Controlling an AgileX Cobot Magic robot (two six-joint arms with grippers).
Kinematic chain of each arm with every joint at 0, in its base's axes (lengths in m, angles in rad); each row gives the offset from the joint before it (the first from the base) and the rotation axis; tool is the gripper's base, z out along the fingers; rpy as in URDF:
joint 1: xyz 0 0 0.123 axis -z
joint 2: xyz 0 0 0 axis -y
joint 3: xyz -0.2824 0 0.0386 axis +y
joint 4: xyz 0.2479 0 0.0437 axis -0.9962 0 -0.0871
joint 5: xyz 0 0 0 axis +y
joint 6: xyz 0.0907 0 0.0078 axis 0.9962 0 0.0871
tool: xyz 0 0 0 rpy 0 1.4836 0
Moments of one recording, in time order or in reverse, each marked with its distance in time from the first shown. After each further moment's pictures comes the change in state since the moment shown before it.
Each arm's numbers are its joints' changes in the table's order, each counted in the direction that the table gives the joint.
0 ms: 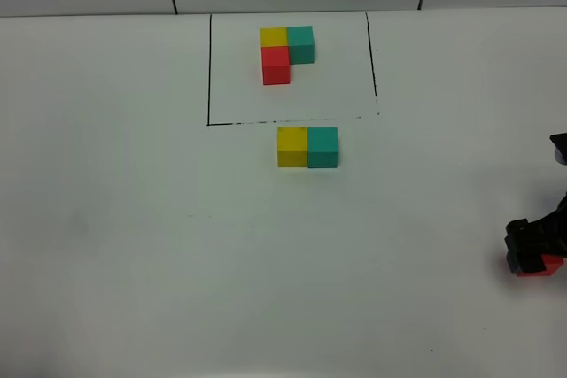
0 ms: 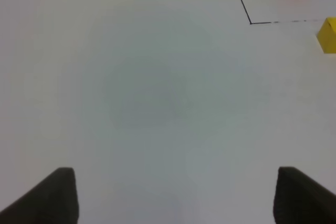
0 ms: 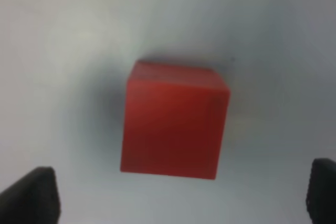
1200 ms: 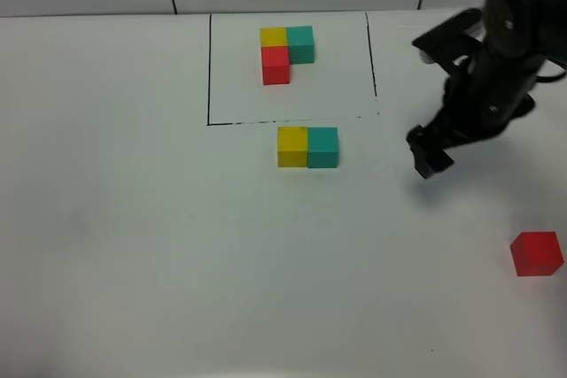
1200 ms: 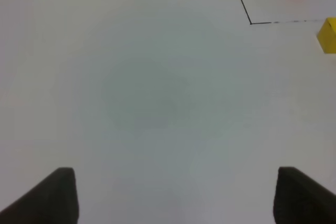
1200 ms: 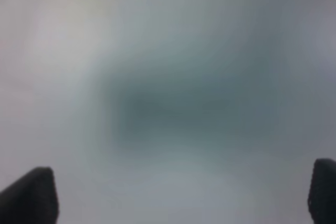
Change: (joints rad) left arm 0.000 0.000 0.000 0.000 0.000 0.000; right arm -0.225 -0.343 -0.598 0.002 0.242 -0.165
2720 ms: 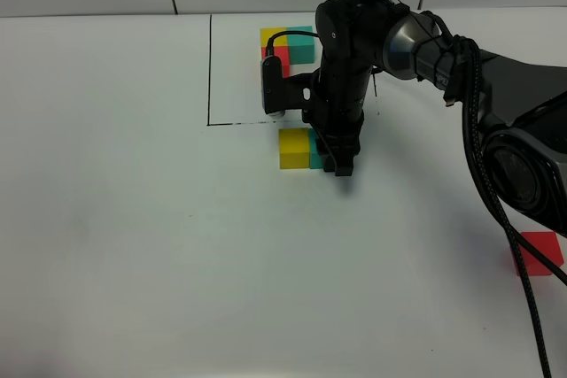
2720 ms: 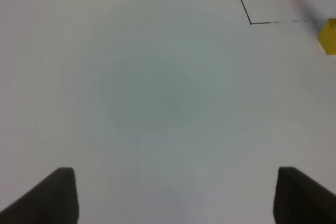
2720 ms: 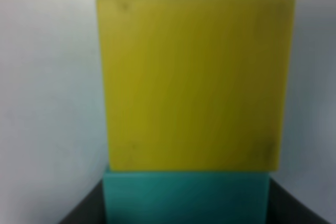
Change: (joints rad) left arm 0.000 0.000 0.000 0.000 0.000 0.000; right arm -0.236 -0.591 -0.750 -0.070 0.270 -0.865
